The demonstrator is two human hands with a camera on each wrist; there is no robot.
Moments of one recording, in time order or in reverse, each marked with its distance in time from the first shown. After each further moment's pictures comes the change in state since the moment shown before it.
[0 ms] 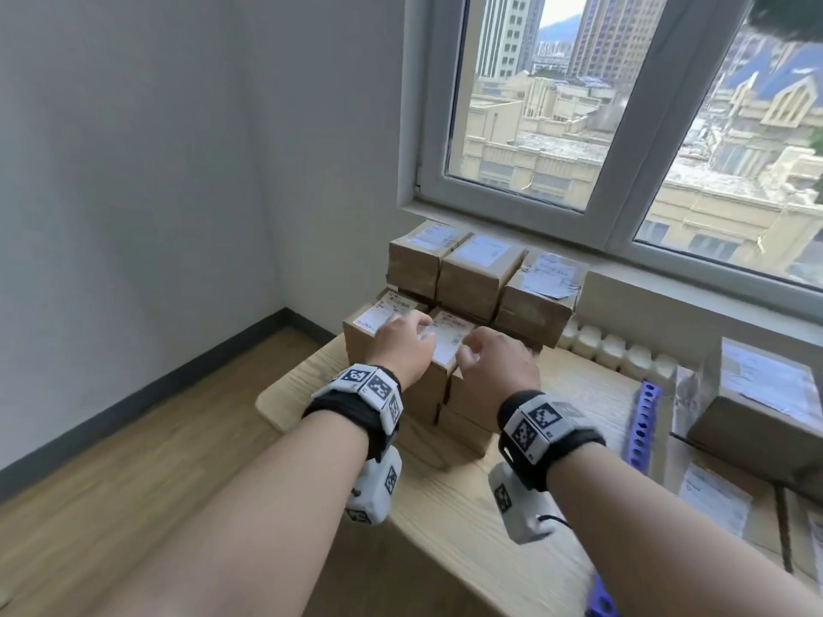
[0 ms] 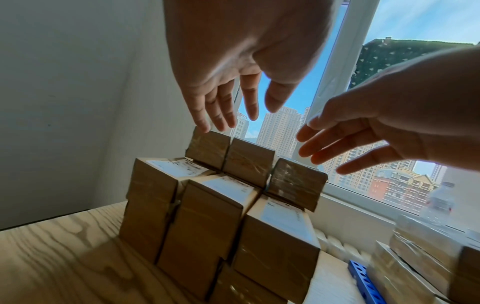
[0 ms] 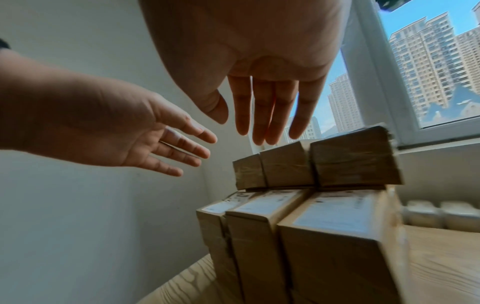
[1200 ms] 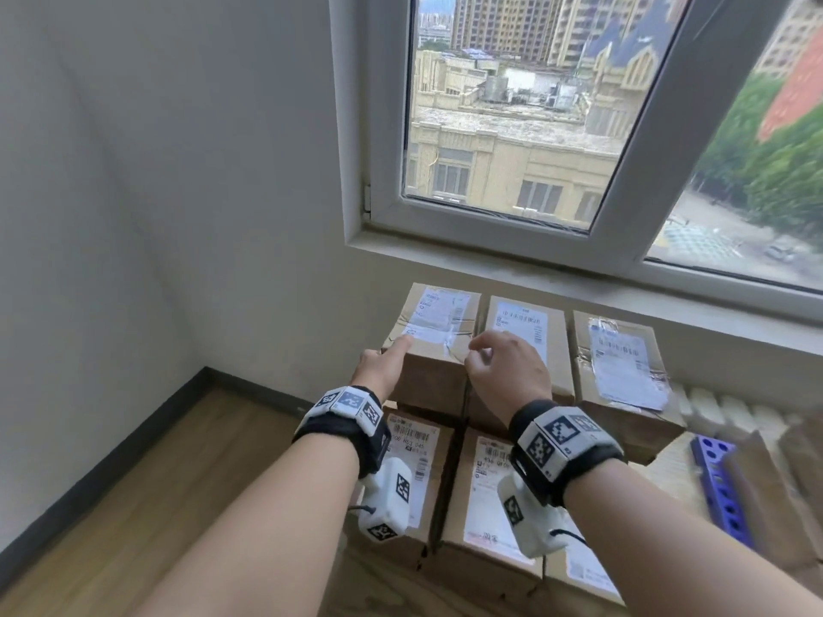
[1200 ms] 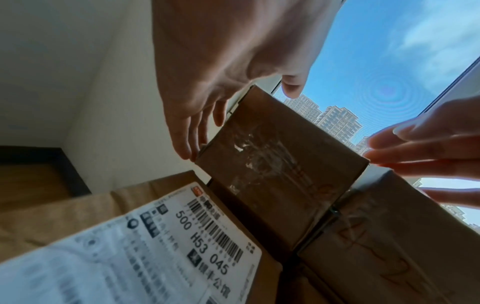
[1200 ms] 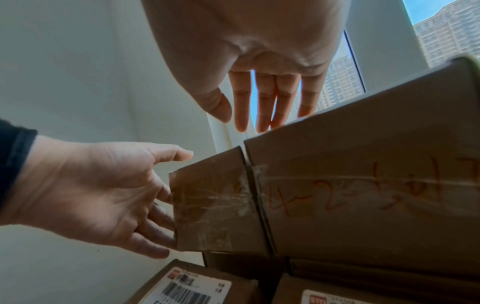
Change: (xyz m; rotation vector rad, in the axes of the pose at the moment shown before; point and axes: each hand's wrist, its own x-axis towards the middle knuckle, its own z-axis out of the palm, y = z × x) left_hand 0.316 -0.068 -0.007 -0.504 -0.305 -0.391; right_hand 0.267 -0.041 0.061 0.058 0.170 0.198
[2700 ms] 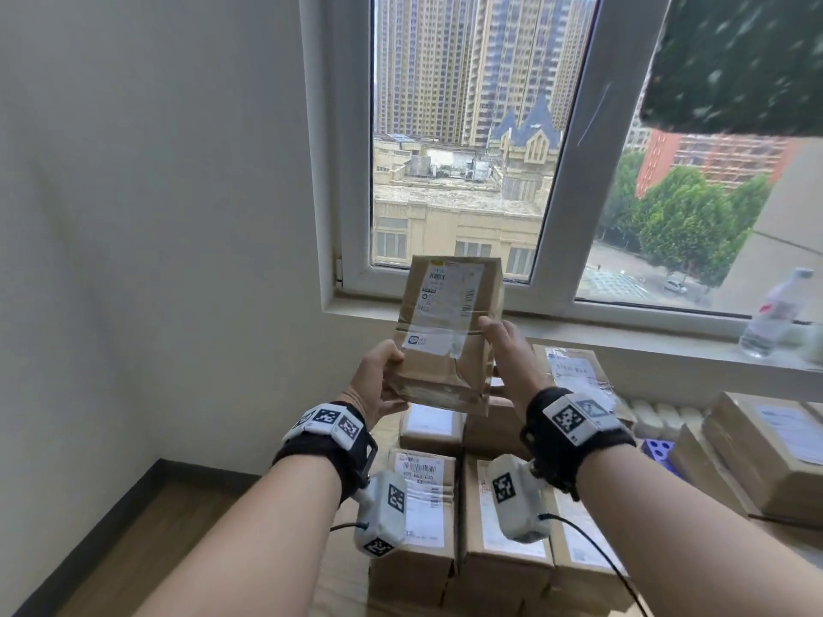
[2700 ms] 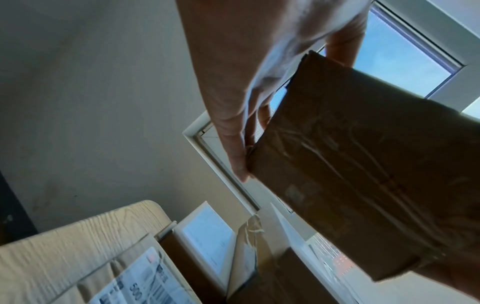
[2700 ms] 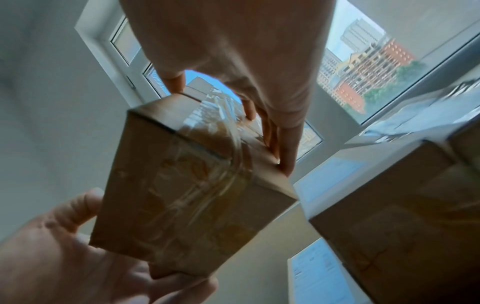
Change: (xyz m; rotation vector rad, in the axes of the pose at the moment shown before) left_hand -0.069 0.046 -0.057 -0.365 -0.410 0.260; right_hand -0.021 -0.054 -0.054 0.863 0.112 0.218
